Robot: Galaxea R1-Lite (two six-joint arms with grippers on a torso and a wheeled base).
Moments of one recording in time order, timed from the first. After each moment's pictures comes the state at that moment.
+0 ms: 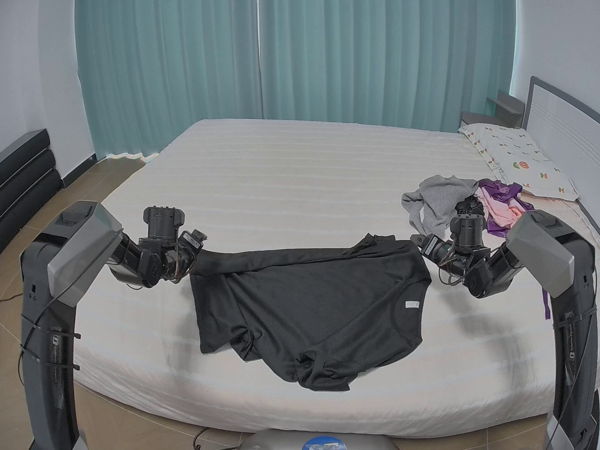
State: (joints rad) left arm -0.10 2.47 -1.42 -0.47 0.08 -0.99; right arm 0.12 2.54 -1.35 -0.78 -0.04 0.61
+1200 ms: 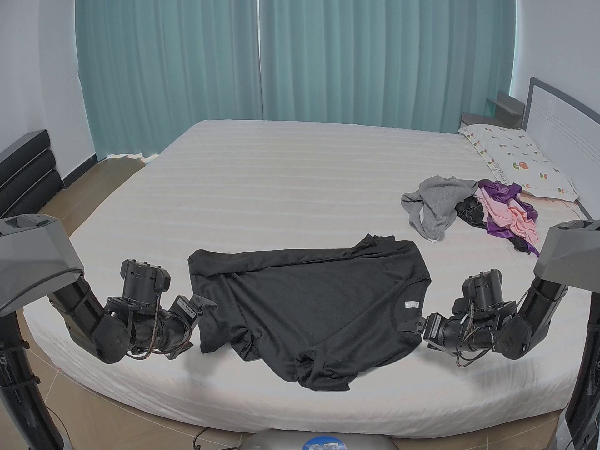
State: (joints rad) left arm -0.25 2.06 -0.58 -0.71 -0.09 -1.14; right arm 0.26 2.20 -0.55 -0.84 0.25 0.69
